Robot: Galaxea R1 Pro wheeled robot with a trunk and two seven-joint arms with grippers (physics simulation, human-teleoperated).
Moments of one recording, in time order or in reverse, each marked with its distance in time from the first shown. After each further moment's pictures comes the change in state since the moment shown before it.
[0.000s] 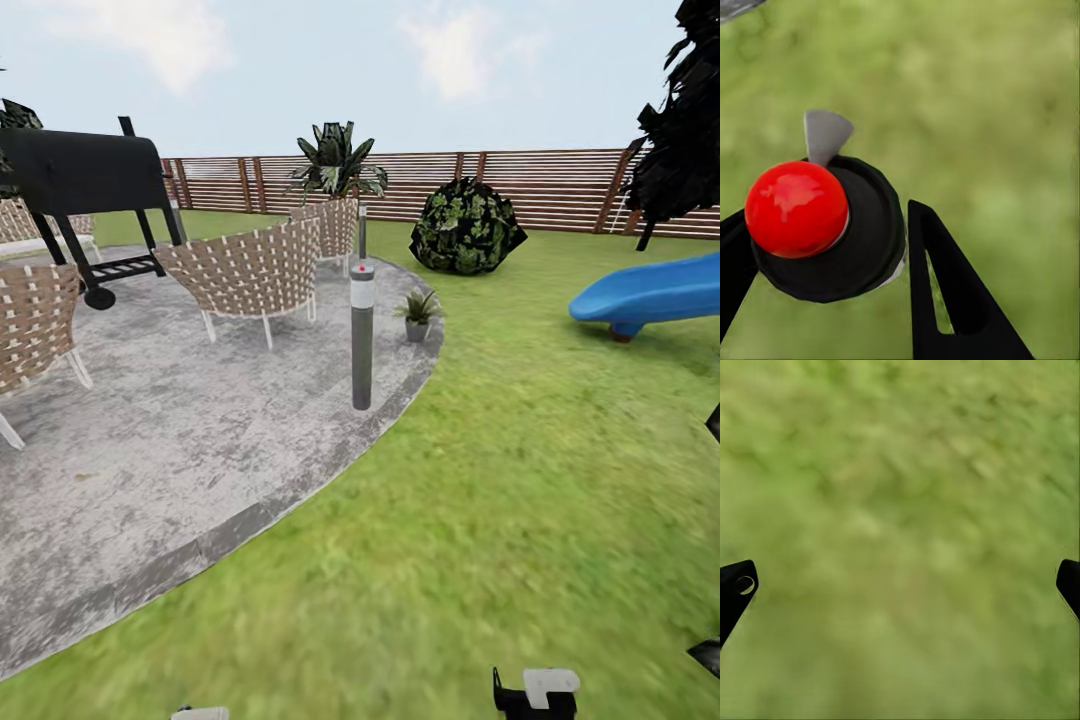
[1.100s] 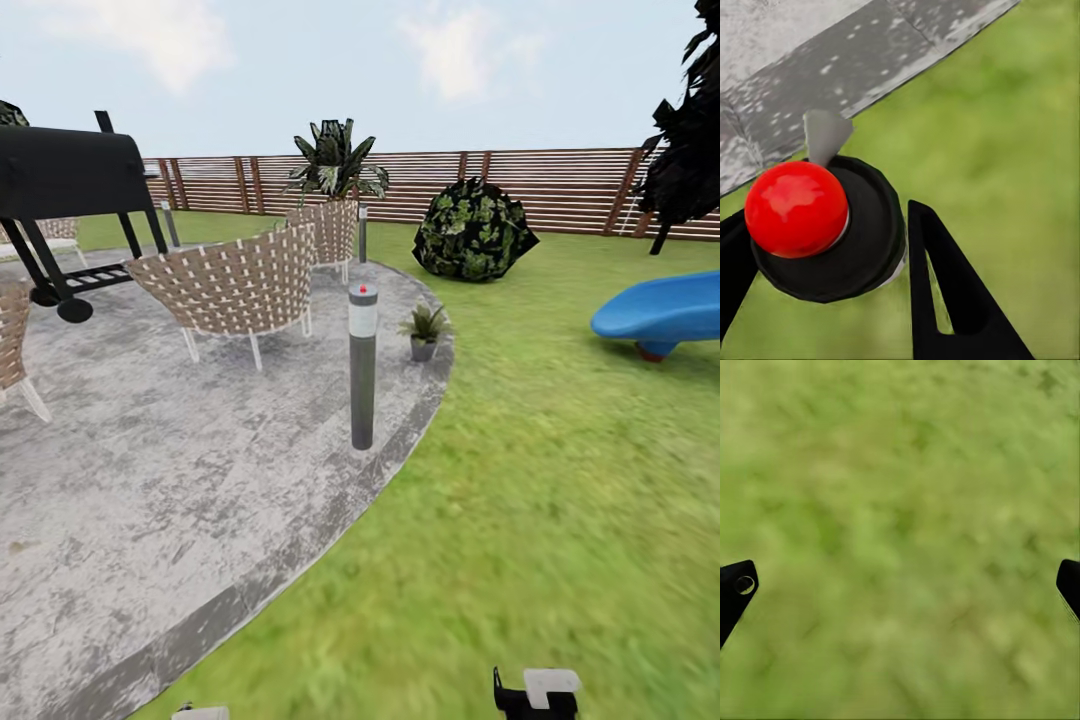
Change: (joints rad) left arm 0.000 0.000 0.000 0.000 0.000 0.000 0.000; right arm 0.000 -0.001 0.000 0.000 -0.002 0.000 -0.002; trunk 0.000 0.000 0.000
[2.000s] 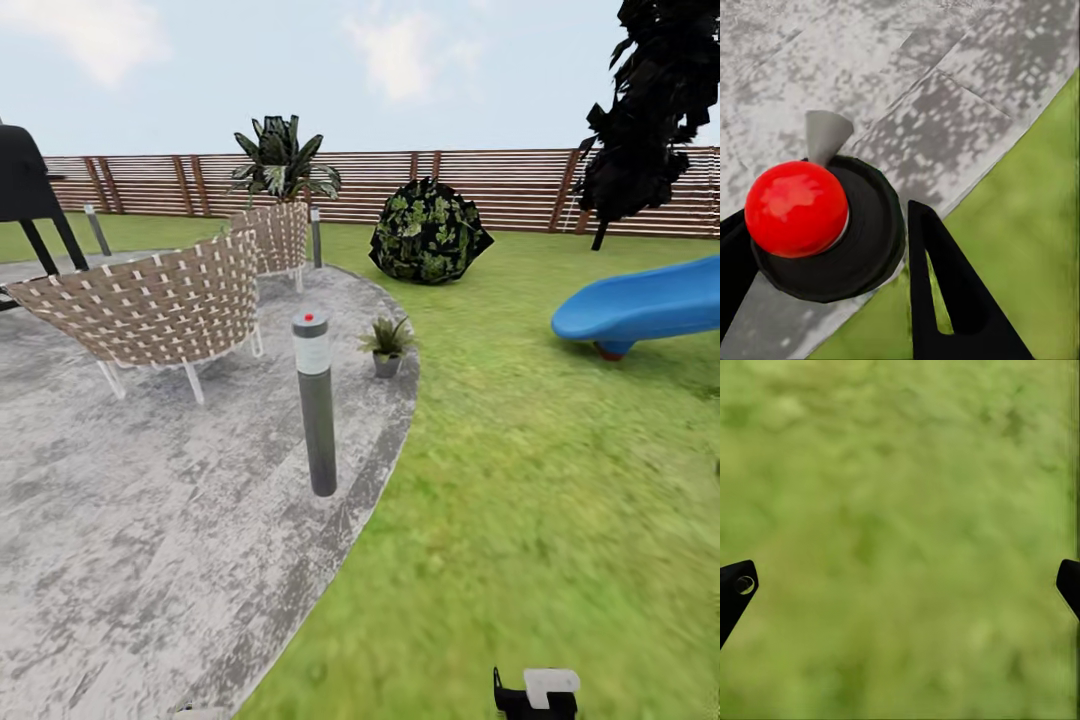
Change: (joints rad) left arm 0.000 0.000 0.000 0.000 0.000 0.000 0.000; right arm 0.000 0.000 -0.001 -0.001 0.000 0.002 0.001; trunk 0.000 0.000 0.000
